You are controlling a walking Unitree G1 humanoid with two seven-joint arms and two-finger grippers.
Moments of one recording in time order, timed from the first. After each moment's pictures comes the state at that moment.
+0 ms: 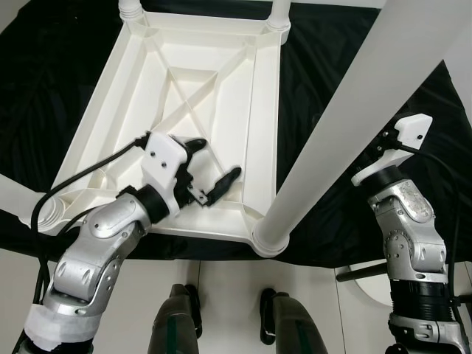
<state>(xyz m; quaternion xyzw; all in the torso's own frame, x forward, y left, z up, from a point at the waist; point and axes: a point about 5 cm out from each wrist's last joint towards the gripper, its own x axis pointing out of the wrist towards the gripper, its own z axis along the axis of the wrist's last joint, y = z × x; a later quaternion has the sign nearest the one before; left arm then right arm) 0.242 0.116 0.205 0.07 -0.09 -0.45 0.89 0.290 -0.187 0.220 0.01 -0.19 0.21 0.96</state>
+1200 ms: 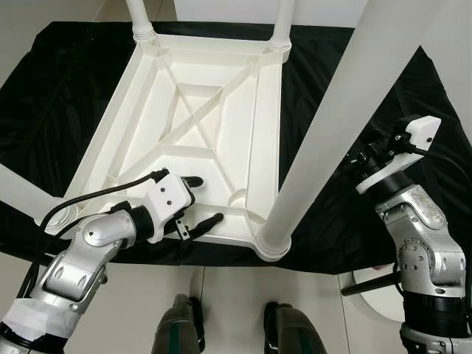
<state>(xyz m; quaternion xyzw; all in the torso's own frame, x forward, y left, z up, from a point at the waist) 0.262 0.135 0.154 0.22 -0.01 -0.49 0.85 0.264 -0.186 0.223 0.05 -0.15 0.26 0.95</state>
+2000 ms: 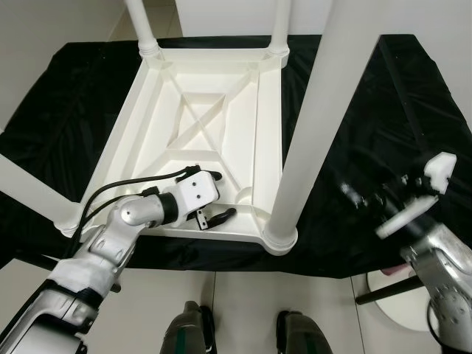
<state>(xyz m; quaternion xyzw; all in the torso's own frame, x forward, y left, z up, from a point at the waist) 0.303 0.102 0.134 0.28 -0.01 -0.52 0.81 0.210 -0.199 0.205 0.01 -0.08 0.32 0.94</state>
